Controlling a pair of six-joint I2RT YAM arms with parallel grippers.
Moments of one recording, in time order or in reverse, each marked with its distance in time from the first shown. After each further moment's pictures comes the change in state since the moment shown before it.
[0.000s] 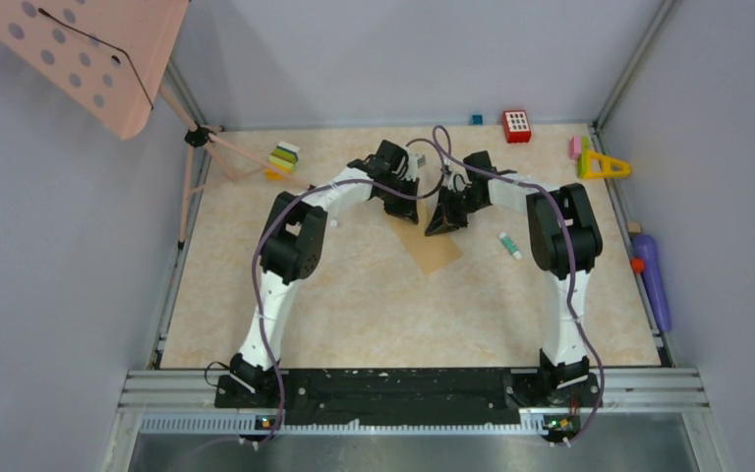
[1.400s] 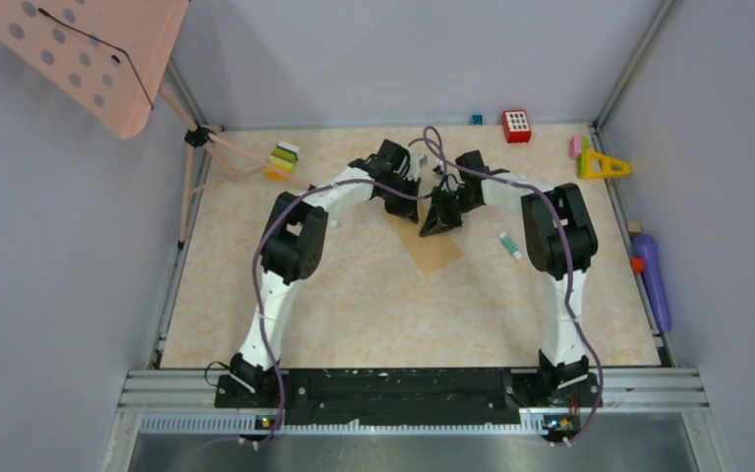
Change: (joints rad) left arm -0.005 0.004 0.012 -0.004 -0.019 0.027; right arm 0.034 0.014 0.036 -0.018 0.021 -0.020
